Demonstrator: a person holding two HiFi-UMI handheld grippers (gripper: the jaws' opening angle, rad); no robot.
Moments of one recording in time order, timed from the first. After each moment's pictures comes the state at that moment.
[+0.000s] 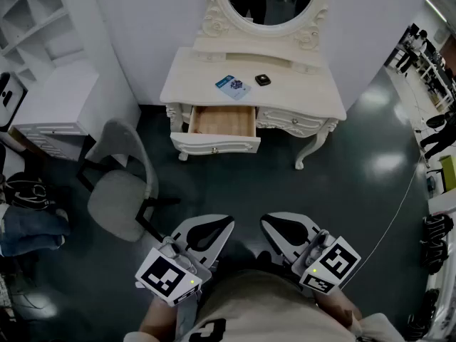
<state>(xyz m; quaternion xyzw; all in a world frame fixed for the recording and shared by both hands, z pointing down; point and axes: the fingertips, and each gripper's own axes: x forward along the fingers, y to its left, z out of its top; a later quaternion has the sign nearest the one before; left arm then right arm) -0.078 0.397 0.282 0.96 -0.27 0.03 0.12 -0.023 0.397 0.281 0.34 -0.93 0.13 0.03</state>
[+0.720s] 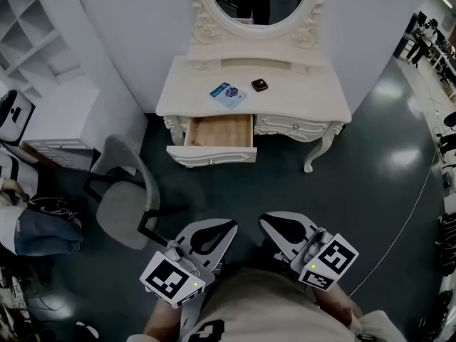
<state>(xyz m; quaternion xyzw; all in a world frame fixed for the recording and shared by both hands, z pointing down) -0.007 0.350 0.280 0.95 -0.27 0.06 0.11 0.042 0.341 0.287 0.32 -0.93 0.17 -0.02</state>
